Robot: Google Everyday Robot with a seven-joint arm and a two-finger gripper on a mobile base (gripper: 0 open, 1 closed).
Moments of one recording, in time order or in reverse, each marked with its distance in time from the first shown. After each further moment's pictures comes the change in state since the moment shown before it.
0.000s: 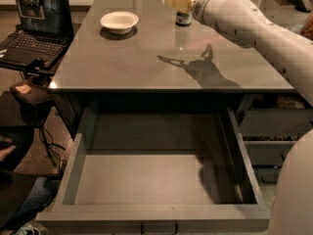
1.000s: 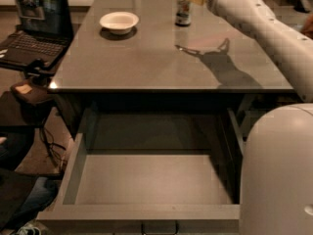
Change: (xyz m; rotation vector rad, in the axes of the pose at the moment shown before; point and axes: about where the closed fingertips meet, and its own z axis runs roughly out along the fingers) arm -0.024 -0.078 0.027 0.119 -0.055 -0.126
